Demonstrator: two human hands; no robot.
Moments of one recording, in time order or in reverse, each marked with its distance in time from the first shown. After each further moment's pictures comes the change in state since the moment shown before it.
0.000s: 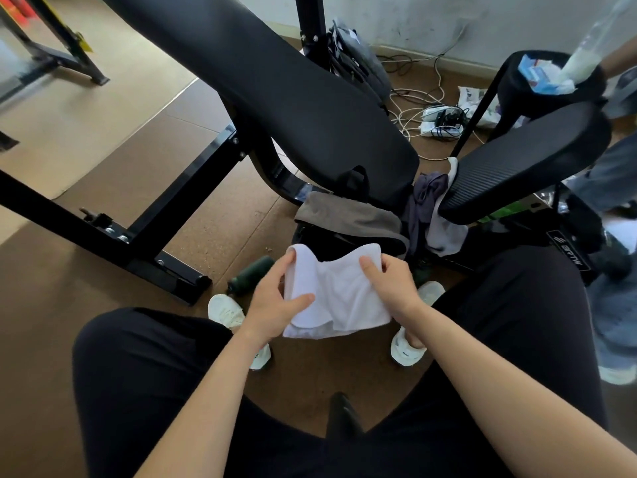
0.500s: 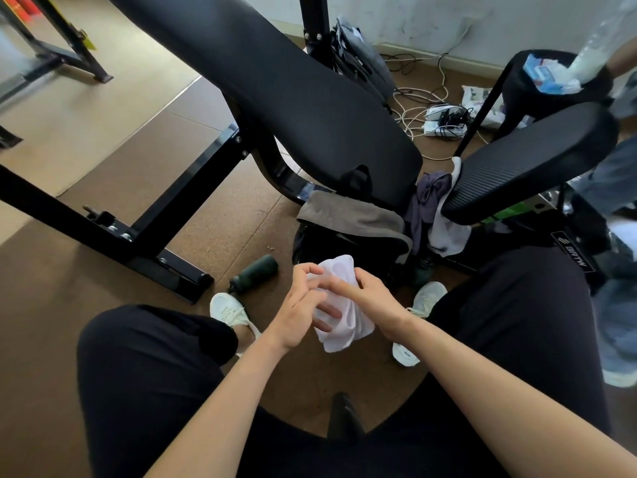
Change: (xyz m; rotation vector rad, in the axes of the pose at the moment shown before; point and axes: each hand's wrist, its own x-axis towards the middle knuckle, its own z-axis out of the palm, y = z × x) left_hand -0.008 0.009 0.026 -0.311 -0.245 0.038; right_hand -0.024 -0.003 0.023 0.045 -0.367 -0.025
